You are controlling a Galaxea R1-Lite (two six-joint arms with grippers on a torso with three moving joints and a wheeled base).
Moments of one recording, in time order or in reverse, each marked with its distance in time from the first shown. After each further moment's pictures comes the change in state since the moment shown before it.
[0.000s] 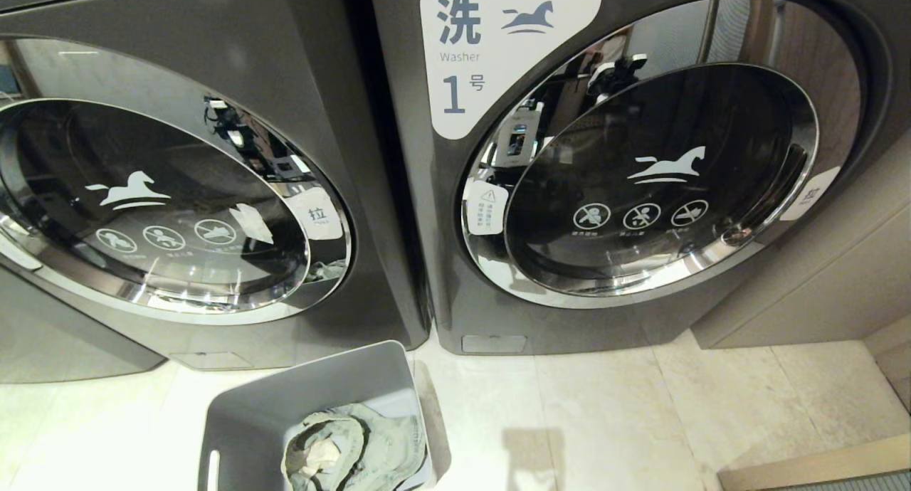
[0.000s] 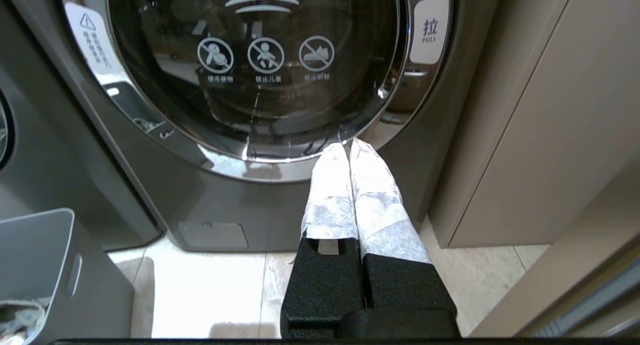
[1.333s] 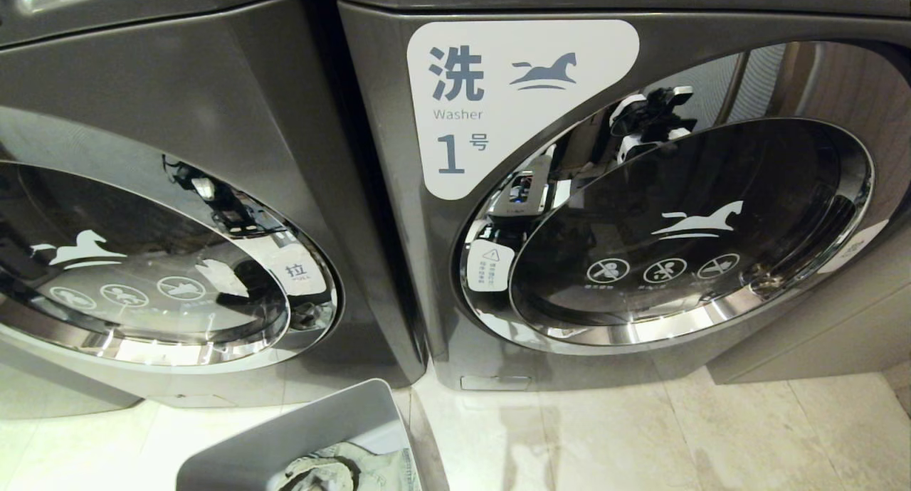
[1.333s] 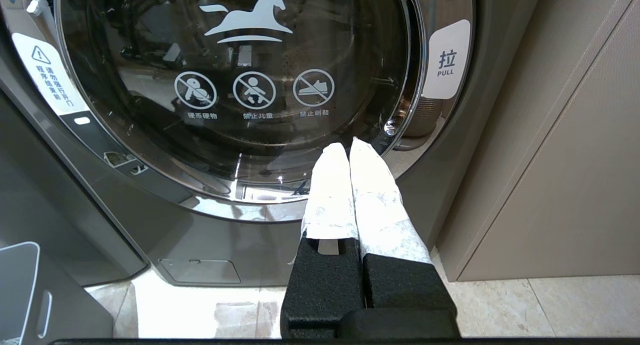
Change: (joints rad) left arm 0.000 0.000 0.000 0.002 0.001 -0.005; right arm 0.000 0.000 0.000 0.000 0.000 0.000
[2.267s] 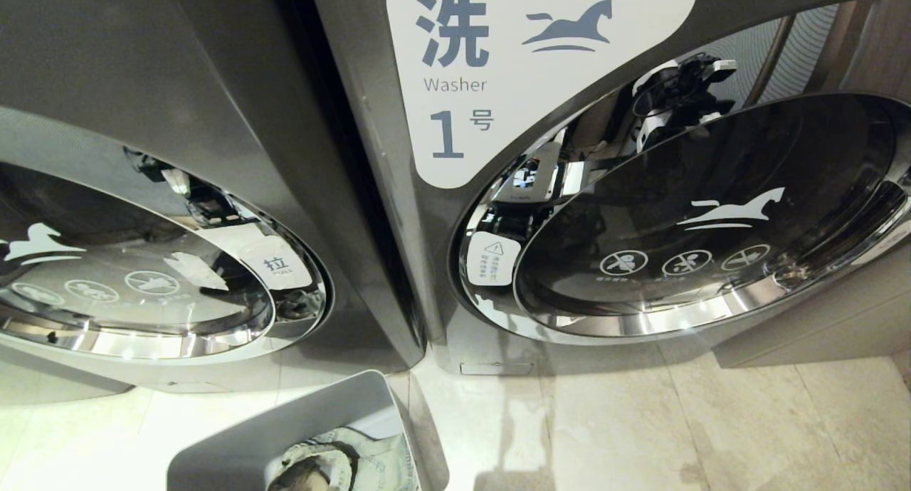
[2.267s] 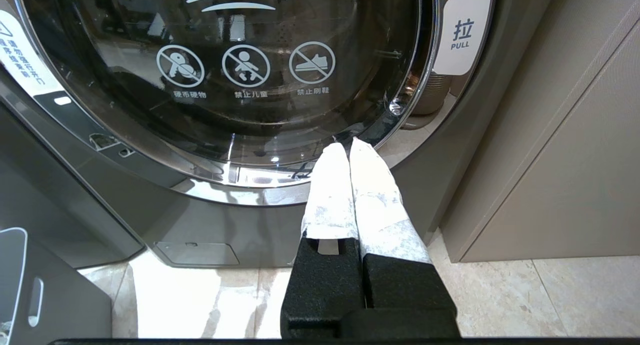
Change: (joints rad) left arm 0.000 0.000 0.000 -0.002 0.000 0.001; right arm 0.000 0.000 0.000 0.000 0.000 0.001
